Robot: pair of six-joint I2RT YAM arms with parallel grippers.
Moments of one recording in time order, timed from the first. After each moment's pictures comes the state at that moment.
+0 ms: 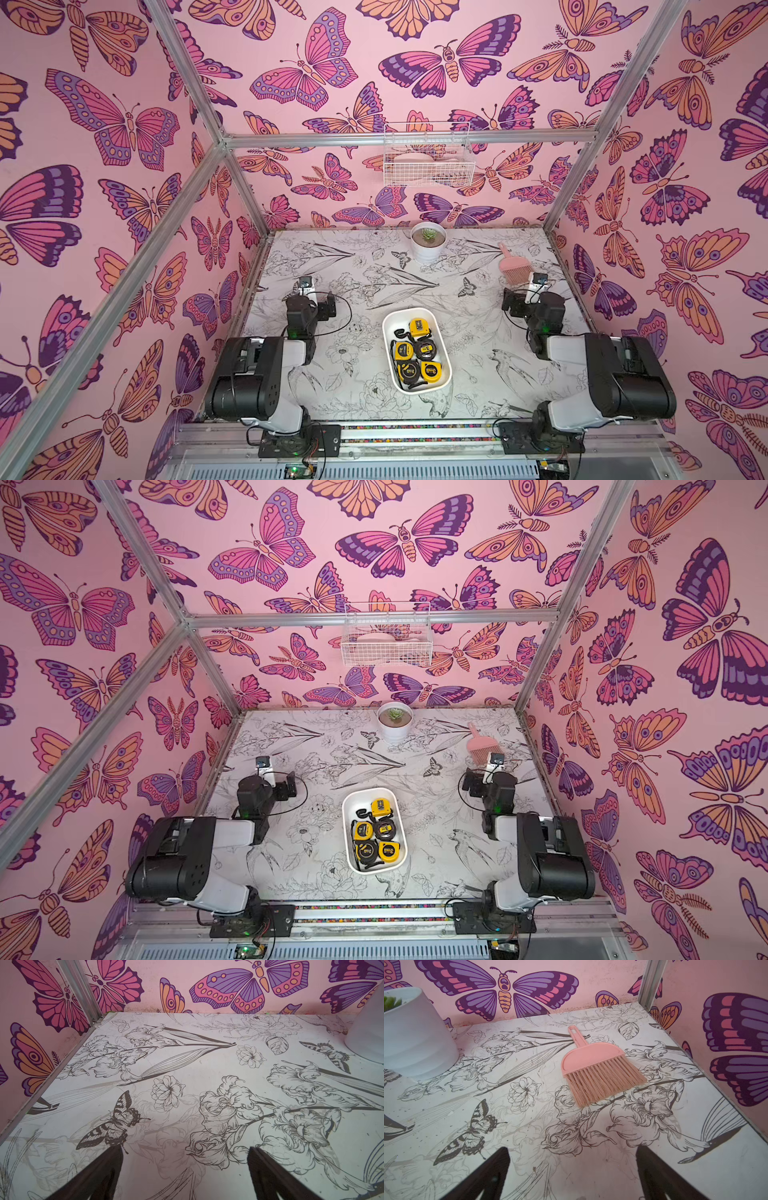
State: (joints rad) left arm 0.00 1.53 0.38 0.78 -0.03 0.00; right arm -0.03 1.51 0.38 0.73 -0.04 0.05
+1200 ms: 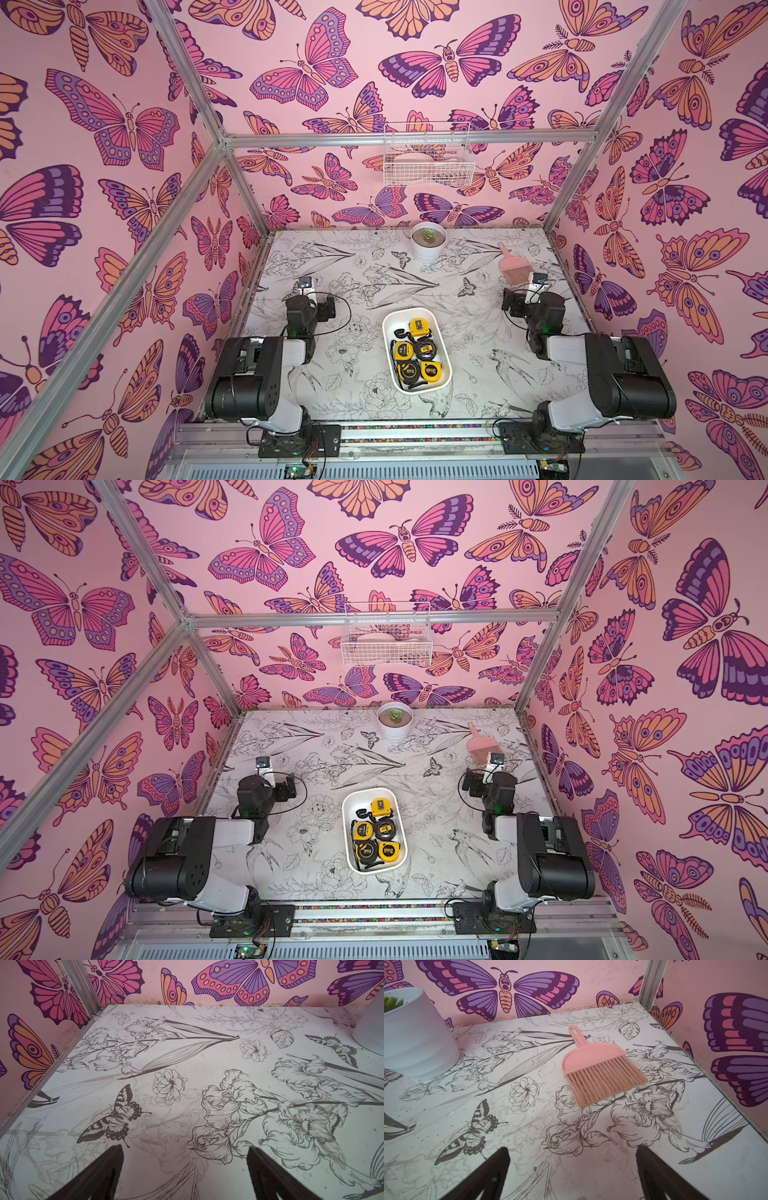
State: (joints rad) left arm 0.01 1.52 0.41 0.68 -0.03 0.00; right arm -0.03 1.50 0.39 0.71 -0.03 0.06
